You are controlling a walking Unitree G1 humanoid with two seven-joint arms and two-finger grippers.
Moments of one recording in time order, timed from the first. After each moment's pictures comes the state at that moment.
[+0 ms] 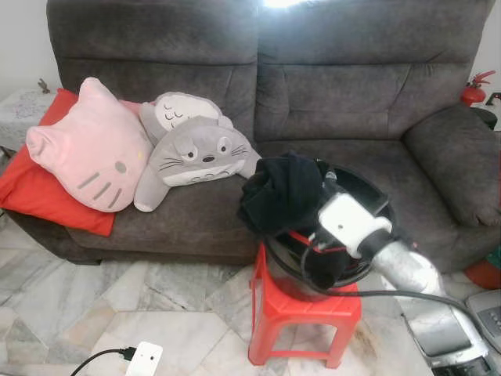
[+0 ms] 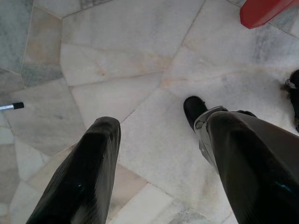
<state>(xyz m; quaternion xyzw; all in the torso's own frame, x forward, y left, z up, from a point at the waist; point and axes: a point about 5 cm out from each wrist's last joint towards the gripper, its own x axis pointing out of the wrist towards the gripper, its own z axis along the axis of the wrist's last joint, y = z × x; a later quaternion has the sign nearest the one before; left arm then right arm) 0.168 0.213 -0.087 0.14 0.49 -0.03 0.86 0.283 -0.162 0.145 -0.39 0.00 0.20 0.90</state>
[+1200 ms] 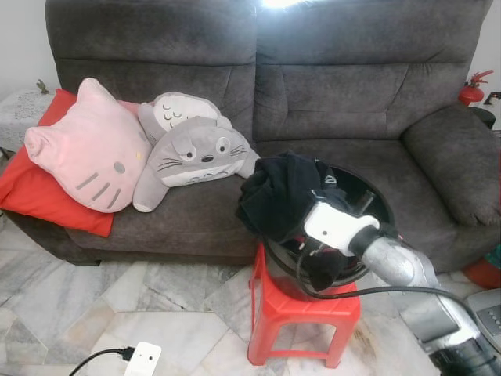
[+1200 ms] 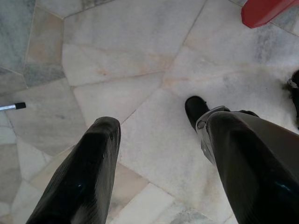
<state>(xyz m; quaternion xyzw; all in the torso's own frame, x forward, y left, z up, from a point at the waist) 0.168 0.215 -0.087 0.14 0.49 -0.02 0.86 0.306 -0.148 0.164 -0.47 -0.06 0.24 0.85</state>
